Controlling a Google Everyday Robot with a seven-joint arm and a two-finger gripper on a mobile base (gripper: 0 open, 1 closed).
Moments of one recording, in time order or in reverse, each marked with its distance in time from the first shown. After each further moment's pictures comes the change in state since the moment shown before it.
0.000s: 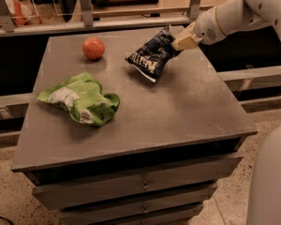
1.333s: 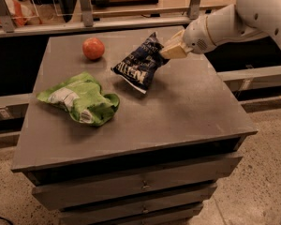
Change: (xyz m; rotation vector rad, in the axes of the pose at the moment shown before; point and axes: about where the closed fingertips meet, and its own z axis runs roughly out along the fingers) arm -0.018 0.054 0.015 -0.044 -0.058 -0.045
